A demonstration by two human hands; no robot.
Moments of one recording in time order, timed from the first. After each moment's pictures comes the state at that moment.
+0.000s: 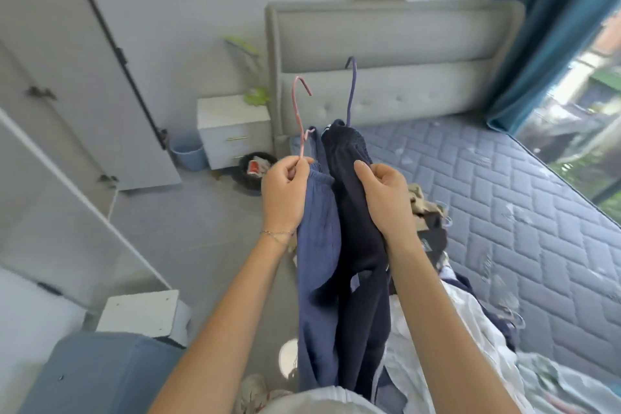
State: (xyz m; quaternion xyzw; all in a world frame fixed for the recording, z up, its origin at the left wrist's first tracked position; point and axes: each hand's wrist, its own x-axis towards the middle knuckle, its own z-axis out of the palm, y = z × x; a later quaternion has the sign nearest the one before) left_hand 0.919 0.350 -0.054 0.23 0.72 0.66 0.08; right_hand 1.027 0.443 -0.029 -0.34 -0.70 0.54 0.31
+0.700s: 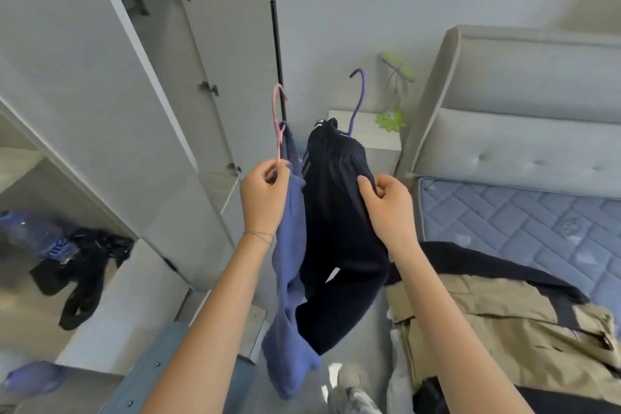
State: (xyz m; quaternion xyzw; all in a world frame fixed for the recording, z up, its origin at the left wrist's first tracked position) left_hand 0.586 0.204 -0.076 0.04 0.79 0.60 -0.13; right_hand 0.661 0.375 -0.072 -0.17 -0.80 0.54 0.21
